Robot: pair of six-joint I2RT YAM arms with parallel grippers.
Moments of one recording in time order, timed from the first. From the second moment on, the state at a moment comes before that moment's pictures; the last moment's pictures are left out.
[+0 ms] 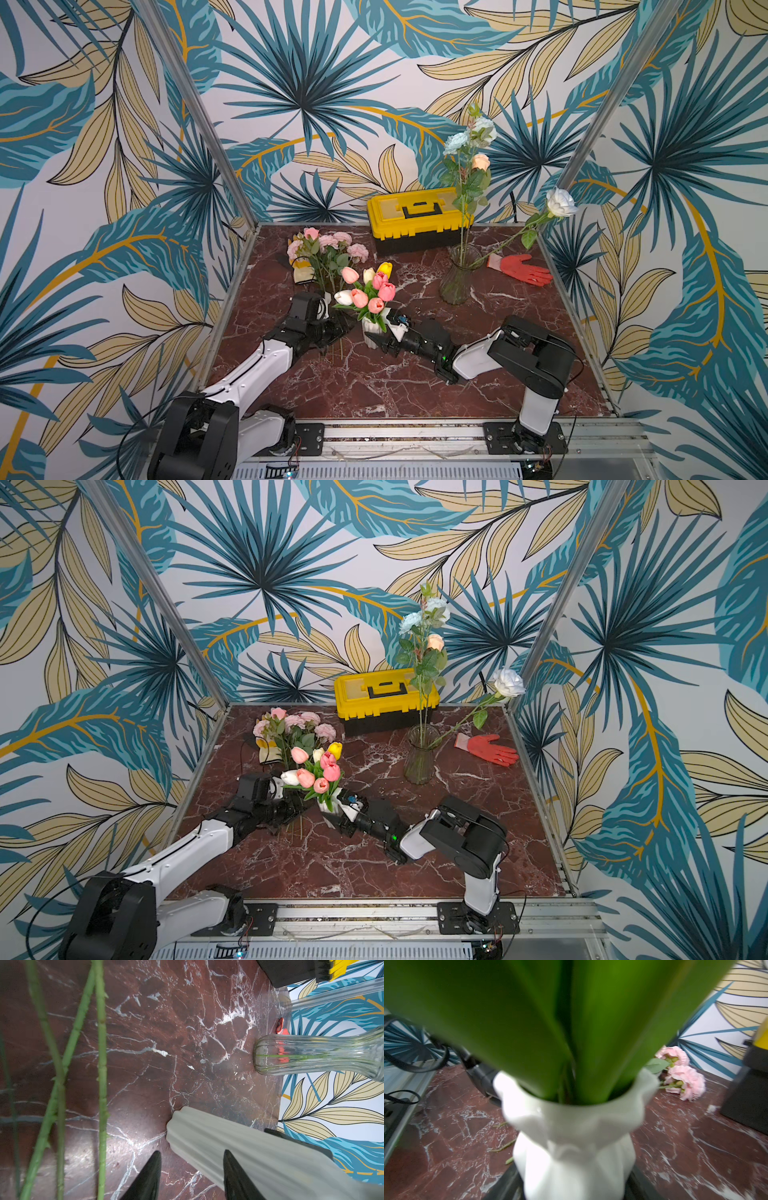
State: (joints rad) left arm -0.25 1.14 0.53 -0.17 0.49 -0.82; right arm 0.90 1.83 0.55 1.17 -0.07 -0.06
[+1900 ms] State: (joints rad) left arm -0.25 1.06 0.53 -0.21 0.45 -0.80; right arm 0.73 1.25 0.16 1.12 0.28 -0.03
